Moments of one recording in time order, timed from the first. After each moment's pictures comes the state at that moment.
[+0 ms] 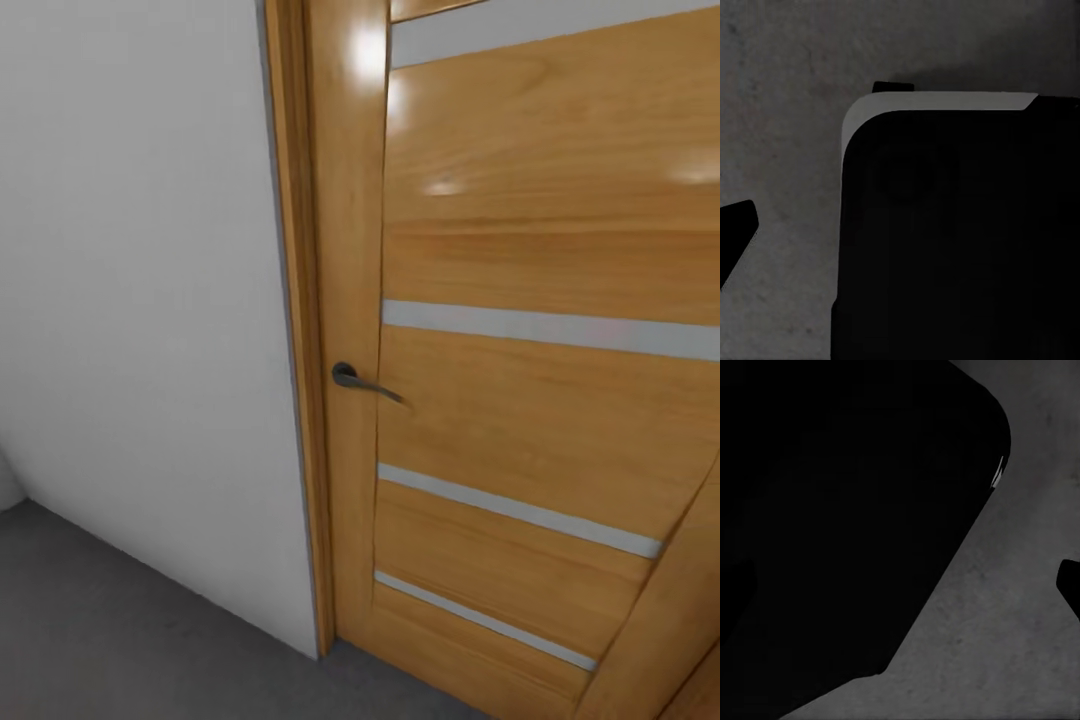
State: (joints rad) left arm 0.00 0.01 0.01 -0.05 0.06 -0.15 -0.01; right arm 0.00 0.00 0.48 0.00 0.00 -0.04 0.00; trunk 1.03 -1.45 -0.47
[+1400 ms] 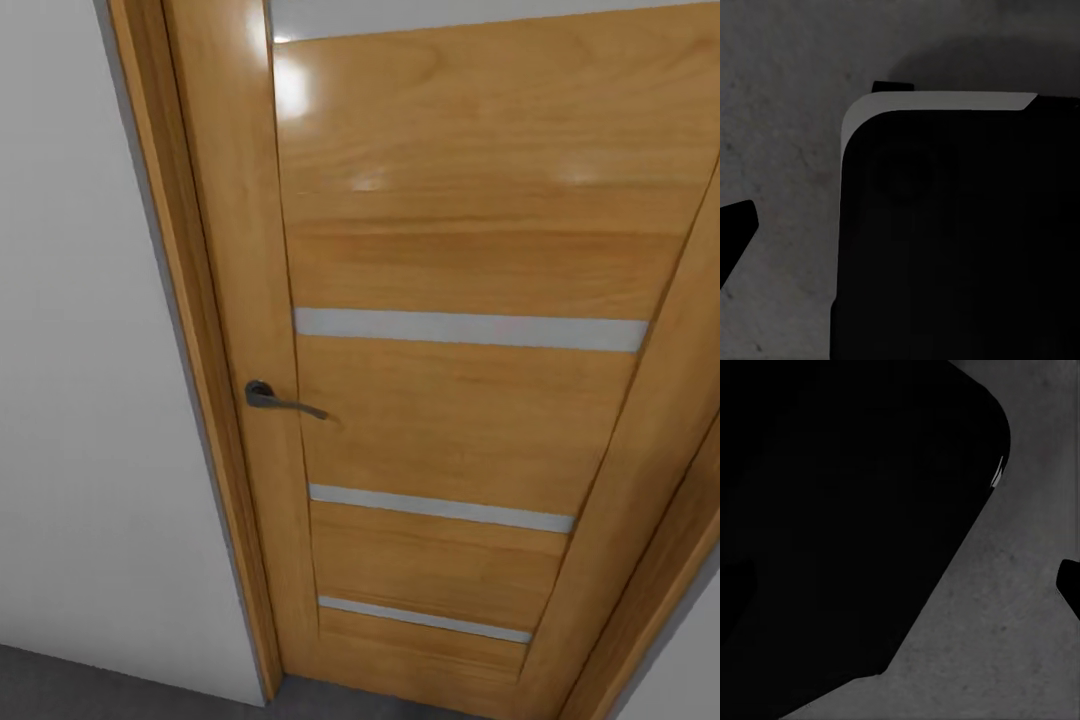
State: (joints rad) left arm 0.00 0.01 0.01 -0.05 0.06 -0.15 -0.01; right arm 0.00 0.00 0.48 0.00 -0.01 -0.04 0.00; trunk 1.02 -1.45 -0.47
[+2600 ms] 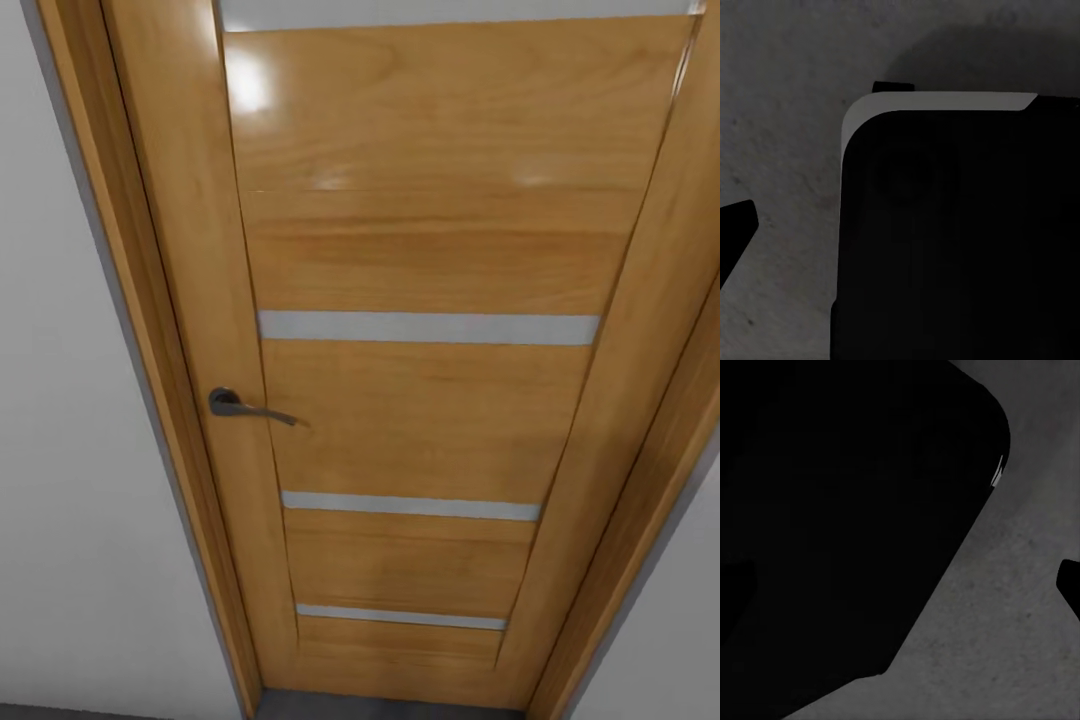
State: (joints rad) left arm 0.00 0.01 0.01 -0.05 0.06 -0.15 -0.01; right arm 0.00 0.00 0.48 0.00 -0.01 -0.04 0.00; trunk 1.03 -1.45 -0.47
